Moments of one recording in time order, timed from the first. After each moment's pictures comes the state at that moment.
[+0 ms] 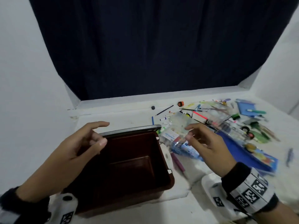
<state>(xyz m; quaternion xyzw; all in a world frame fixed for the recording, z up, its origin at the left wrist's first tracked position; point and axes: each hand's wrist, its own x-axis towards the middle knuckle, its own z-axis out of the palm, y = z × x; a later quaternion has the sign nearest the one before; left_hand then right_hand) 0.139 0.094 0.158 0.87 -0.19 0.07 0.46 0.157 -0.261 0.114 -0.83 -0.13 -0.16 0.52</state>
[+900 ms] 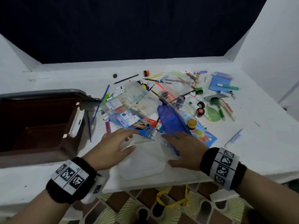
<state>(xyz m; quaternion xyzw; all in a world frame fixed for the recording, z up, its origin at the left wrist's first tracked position) 0.143 -0.236 0.020 0.94 -0.20 -0.06 0.27 0.162 -0.529 0.012 -0.95 -0.27 0.14 0.04</state>
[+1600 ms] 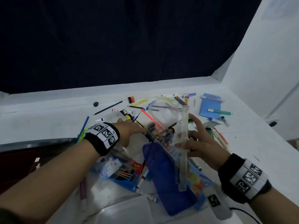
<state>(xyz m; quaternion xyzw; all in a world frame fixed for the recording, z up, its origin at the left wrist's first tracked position) 0.394 -0.331 0.060 0.92 -0.27 -0.24 -0.15 0.281 -0.599 0.067 -0.71 0.02 0.12 0.69</state>
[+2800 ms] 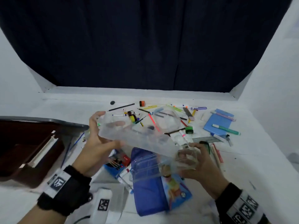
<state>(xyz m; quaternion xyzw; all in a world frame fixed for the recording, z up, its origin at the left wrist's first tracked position) 0.217 -0.366 0.088 0.60 -0.07 0.10 0.79 0.263 -0.677 0.021 -0.68 -0.09 0.13 0.71</state>
